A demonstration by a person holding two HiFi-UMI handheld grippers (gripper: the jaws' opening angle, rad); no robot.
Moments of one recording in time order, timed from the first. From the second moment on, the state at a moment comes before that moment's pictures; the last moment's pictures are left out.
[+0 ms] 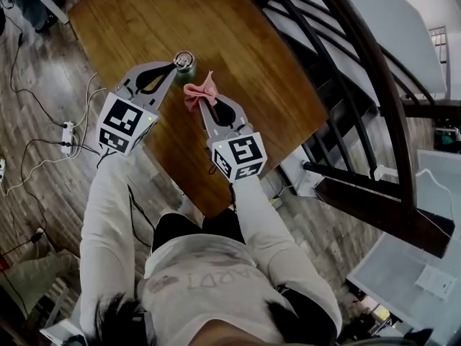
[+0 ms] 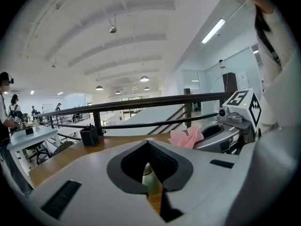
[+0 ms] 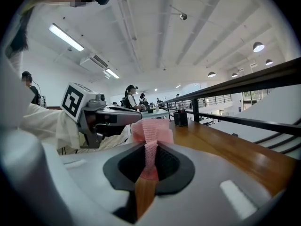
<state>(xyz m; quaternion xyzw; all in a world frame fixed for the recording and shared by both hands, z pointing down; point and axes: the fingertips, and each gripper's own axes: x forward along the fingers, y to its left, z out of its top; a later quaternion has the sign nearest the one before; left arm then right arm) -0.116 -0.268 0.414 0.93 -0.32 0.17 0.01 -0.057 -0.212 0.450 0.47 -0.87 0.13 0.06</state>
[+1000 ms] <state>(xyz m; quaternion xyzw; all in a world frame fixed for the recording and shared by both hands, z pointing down) -0.103 -0.310 0.468 0.92 -0.30 0.25 0.02 -0.087 -0.251 0.518 0.43 -0.89 0.14 0.11</state>
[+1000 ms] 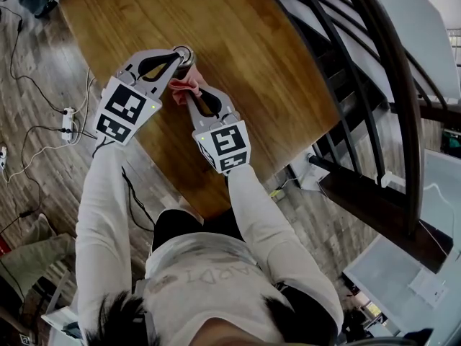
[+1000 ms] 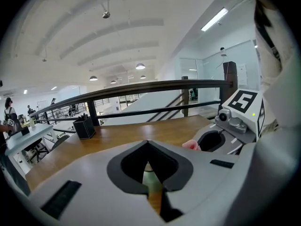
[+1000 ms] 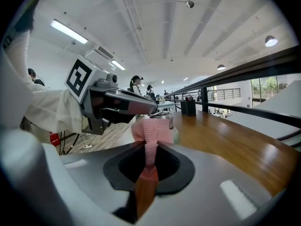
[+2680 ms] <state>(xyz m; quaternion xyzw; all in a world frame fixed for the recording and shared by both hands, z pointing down) -0.094 -0.316 0.468 0.92 -0.29 0.24 0.04 -0.066 -0.295 0.577 0.42 -0.87 0.16 0.18</state>
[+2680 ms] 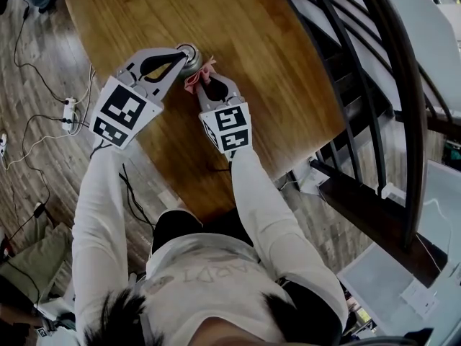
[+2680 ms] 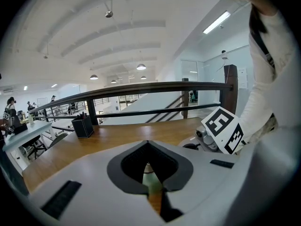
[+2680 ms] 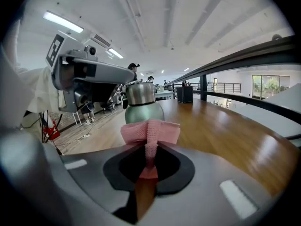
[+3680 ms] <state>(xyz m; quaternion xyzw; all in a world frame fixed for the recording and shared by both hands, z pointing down) -0.095 -0.314 0.466 0.93 -0.29 0.23 0.04 -0.121 -0.275 0.573 0.39 -0.89 0.16 0.19</state>
